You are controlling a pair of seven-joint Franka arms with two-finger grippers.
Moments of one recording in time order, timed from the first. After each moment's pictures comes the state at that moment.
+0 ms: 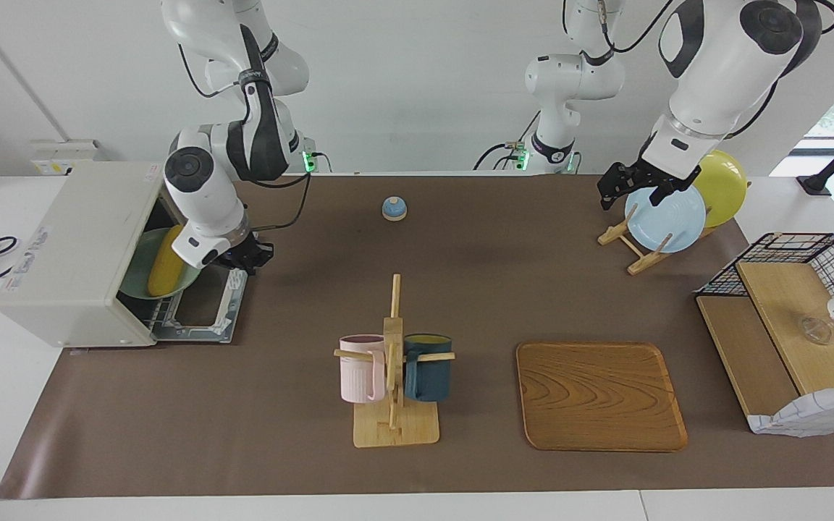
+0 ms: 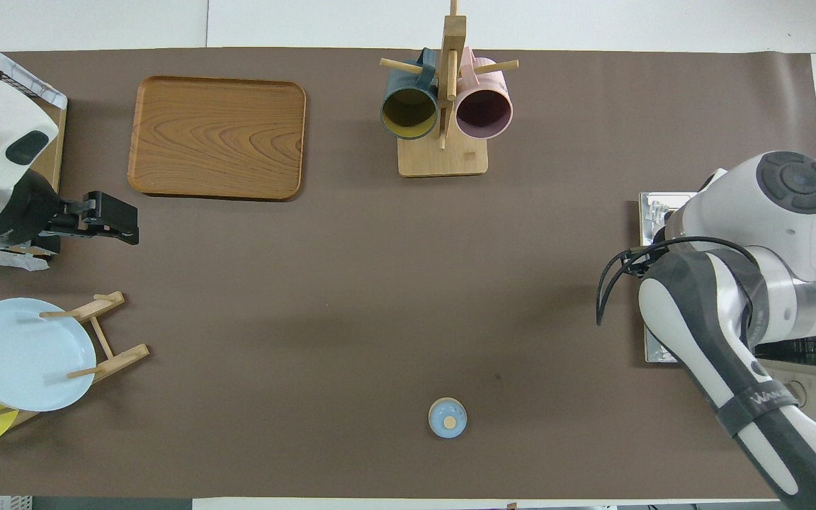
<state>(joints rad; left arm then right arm) -0.15 -0.01 -0.03 -1.64 -0.04 1.54 -0.20 0.07 0.05 -0.02 -2.10 -0.04 1.98 0.00</state>
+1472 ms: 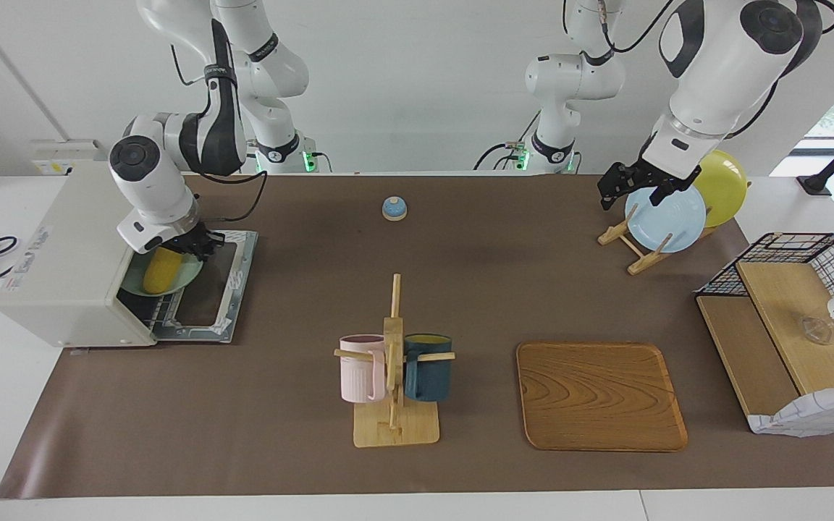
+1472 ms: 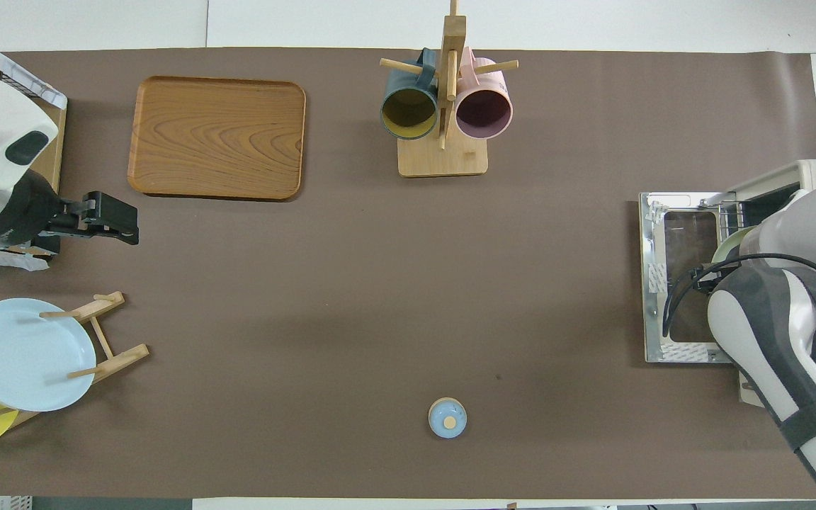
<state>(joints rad) -0.15 -0.01 -0.03 -1.64 -0.04 1.54 -0.20 -0.06 -0.01 -0.02 -2.20 -0.18 2.03 -0.04</state>
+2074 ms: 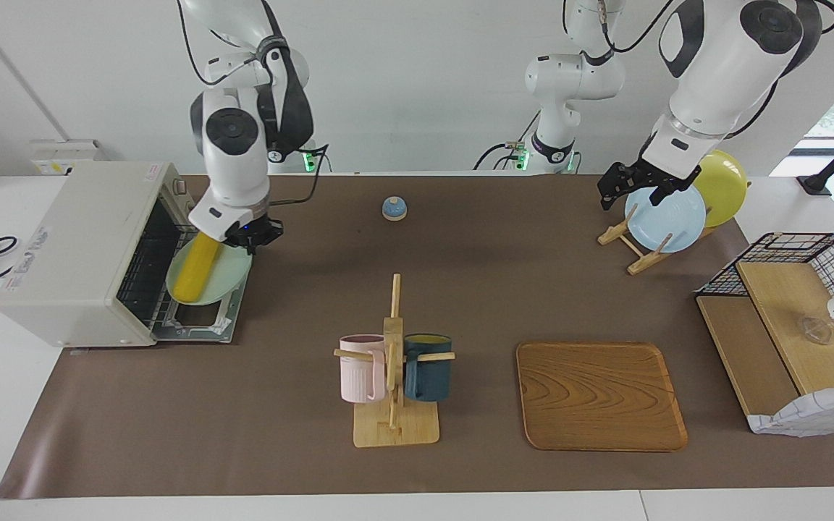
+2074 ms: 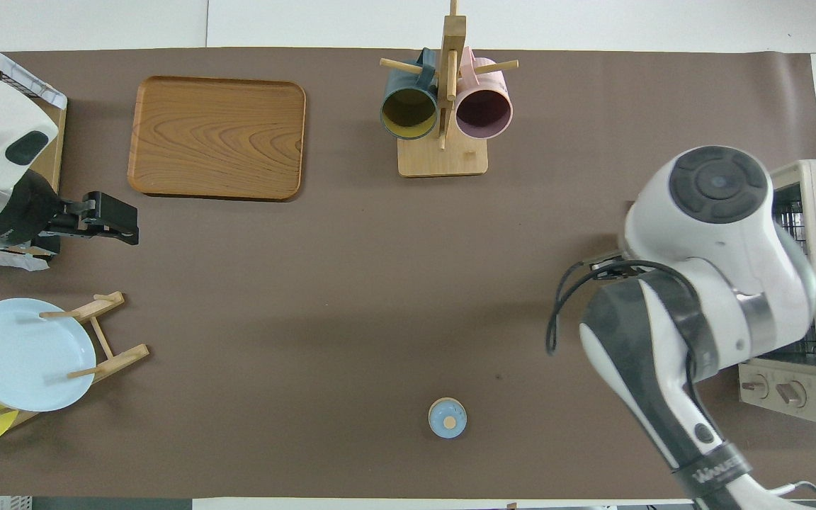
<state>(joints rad) -0.15 -0.01 -0.03 -1.64 -0.04 1.54 -0.20 0.32 0.04 -0.01 -1.97 -0.19 1.84 0.21</state>
